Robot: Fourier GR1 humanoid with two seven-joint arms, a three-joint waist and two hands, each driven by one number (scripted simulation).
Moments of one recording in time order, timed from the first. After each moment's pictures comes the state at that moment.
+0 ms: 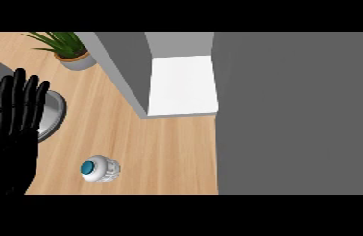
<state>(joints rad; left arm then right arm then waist) 0.03 0.10 0.03 -2.10 -0.01 0.01 0.01 0.00 -0.10 -0.03 -2.10 -0.01 -0.06 -0.02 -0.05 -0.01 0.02</state>
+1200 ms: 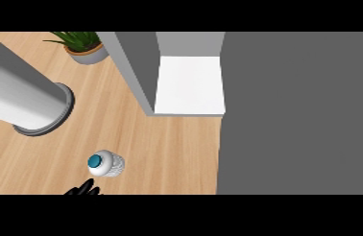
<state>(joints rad) 0.57 0.34 -0.21 -2.37 0.51 -0.44 0.21 0.37 -0.17 0.00 -2.39 -0.29 0.16 0.17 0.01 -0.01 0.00</state>
